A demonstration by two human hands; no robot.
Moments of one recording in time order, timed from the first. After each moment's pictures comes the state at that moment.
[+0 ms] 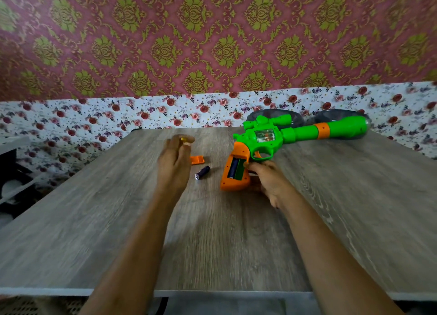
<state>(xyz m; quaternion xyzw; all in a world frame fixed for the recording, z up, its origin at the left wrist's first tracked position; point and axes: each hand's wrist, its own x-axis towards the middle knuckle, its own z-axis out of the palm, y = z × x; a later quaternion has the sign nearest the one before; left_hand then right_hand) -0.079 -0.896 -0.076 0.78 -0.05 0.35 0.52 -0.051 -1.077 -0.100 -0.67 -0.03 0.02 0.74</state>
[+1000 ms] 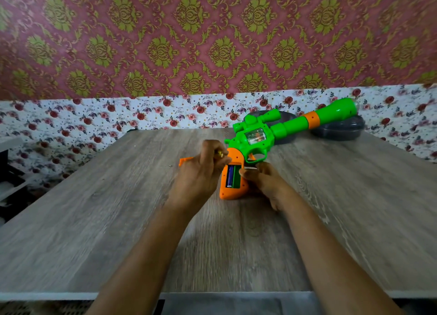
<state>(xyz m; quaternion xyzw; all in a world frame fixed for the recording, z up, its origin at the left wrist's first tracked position) -0.099 -0.924 -0.080 0.81 -0.28 0.40 0.31 -0.056 -1.084 -0.105 -0.69 -0.11 0.03 0.71</state>
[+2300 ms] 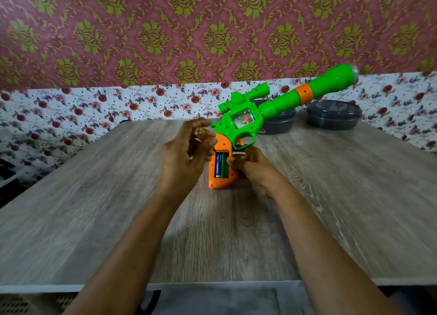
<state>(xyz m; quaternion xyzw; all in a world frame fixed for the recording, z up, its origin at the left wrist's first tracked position) -0.098 -0.925 -0.076 0.76 -0.23 0.40 0.46 -0.052 -1.075 -0.099 -0.71 -0.14 0.01 0.69</state>
